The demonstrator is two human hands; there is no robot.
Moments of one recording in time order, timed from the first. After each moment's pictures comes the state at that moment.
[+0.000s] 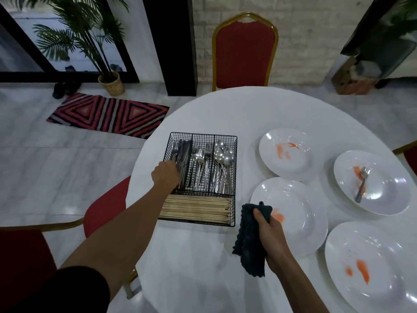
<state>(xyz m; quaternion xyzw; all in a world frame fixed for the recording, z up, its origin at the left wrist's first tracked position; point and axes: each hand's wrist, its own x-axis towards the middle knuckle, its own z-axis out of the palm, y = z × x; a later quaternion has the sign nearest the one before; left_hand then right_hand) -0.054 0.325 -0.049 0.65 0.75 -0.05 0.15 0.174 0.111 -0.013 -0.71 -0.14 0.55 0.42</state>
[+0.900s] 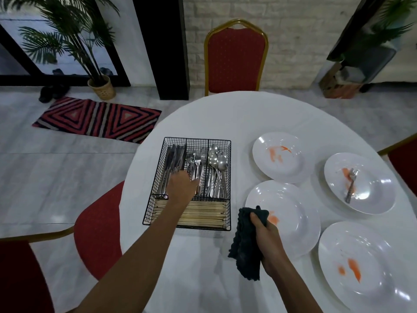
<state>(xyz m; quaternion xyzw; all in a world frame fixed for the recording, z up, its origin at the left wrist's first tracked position) -0.008 0.289 -0.045 0.63 0.72 0.11 0.26 0.171 0.112 -0.011 -0.72 -0.11 0.55 0.42</state>
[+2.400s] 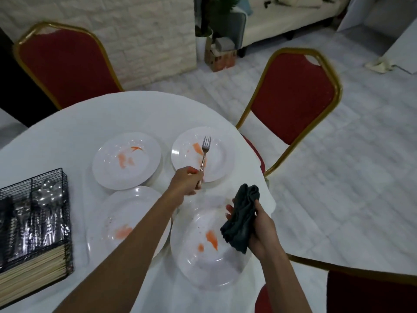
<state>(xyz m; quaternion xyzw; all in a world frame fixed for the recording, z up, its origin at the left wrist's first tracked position) 0.434 0.152 -0.016 0.61 0.54 0.02 0.58 0.511 -0.054 -0.022 -0.53 0.20 0.49 0.66</state>
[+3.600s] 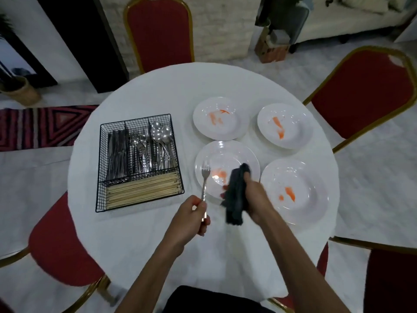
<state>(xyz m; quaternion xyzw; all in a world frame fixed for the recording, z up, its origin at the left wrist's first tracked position) 0.060 0.074 0.042 0.54 0.54 0.06 0.64 0.243 0.038 0.008 -0.68 0.03 0.52 0.51</state>
